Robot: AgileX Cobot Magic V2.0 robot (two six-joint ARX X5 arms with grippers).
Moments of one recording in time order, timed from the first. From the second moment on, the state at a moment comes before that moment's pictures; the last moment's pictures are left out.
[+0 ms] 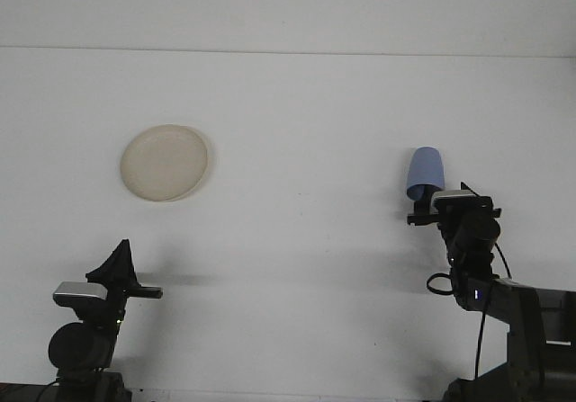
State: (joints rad) left arm -0.06 0.01 0.03 0.15 -0.03 -0.04; right arm -0.09 1.64 0.49 0.93 -0.08 -0.13
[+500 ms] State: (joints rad) left arm -0.06 0.01 0.03 0.15 -0.03 -0.04; right arm -0.11 1.77 0.61 0.93 -0.09 -0.13
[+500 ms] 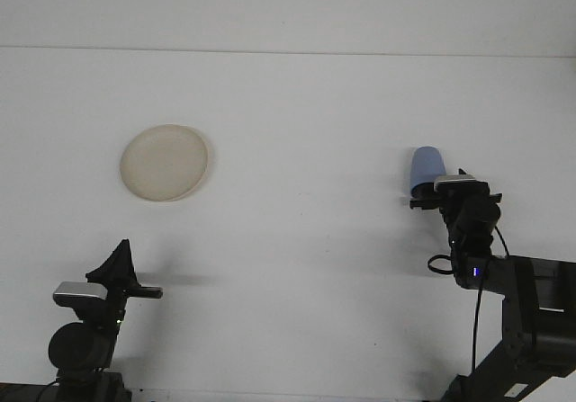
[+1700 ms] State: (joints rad) left arm -0.06 0.01 0.03 0.15 -0.03 -0.04; right arm 0.00 0.89 0.78 -0.18 -0.35 0.22
